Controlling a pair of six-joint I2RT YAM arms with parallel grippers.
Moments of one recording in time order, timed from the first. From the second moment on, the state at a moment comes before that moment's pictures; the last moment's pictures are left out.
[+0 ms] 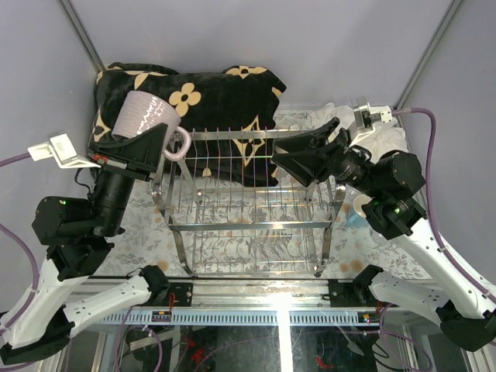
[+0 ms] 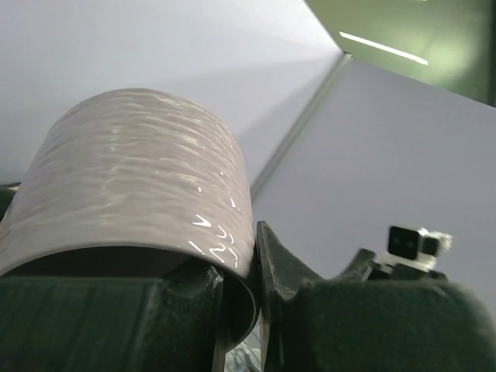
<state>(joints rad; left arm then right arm) -0.86 0.68 1.21 0.04 -0.35 -0.46 0.70 0.95 1.15 0.28 -0.47 0.68</state>
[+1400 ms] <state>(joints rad) -0.85 0.74 1.18 -0.41 -1.17 -0.45 0.70 0.75 1.09 0.10 -0.36 0.42</state>
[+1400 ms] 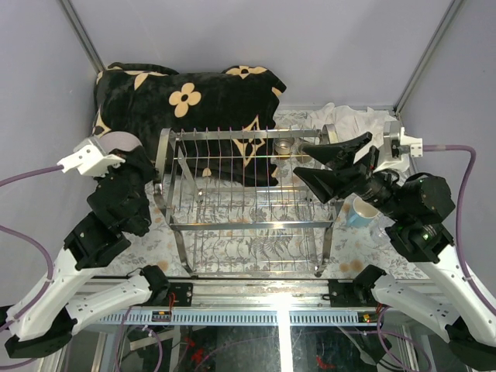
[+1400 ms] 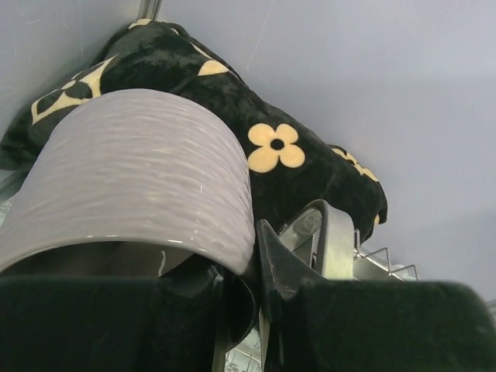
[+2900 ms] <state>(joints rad) 0.16 0.86 0.79 -0.53 -0.23 -0.67 0.70 0.72 1.09 0.05 -0.33 0.38</state>
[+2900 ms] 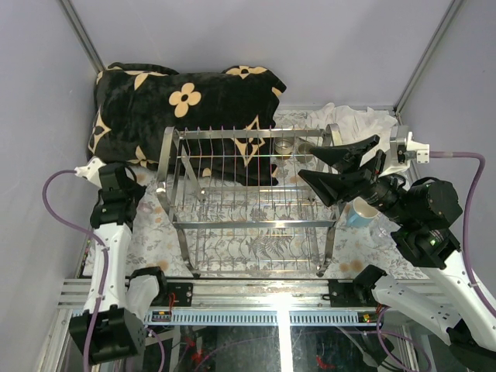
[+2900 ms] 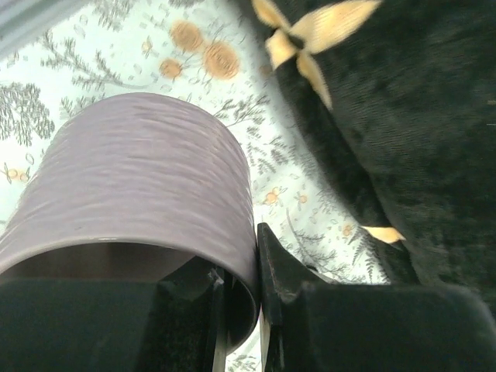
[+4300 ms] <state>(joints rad) 0.26 1.33 0.77 -0.46 0.01 -0.66 0.70 0.70 1.09 0.01 -0.29 0.36</state>
